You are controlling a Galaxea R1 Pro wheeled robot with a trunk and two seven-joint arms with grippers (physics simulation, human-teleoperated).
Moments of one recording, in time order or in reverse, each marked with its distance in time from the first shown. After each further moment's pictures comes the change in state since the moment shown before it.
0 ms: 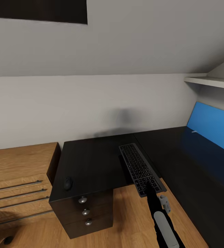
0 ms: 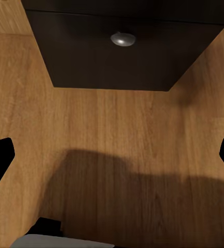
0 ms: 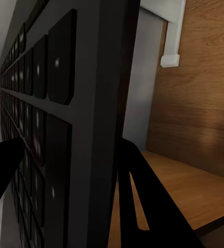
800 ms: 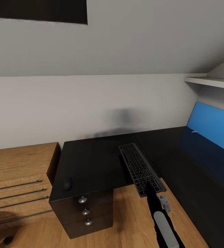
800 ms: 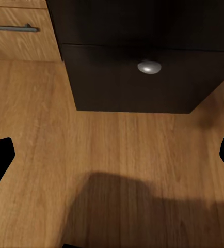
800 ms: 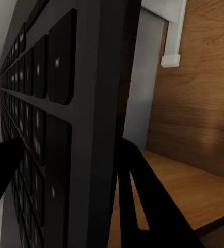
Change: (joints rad) left arm 0.000 0.061 0.011 -0.008 0.006 -0.069 0.001; right arm 0.000 0.000 0.001 0.000 0.003 0.000 0.002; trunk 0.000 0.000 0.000
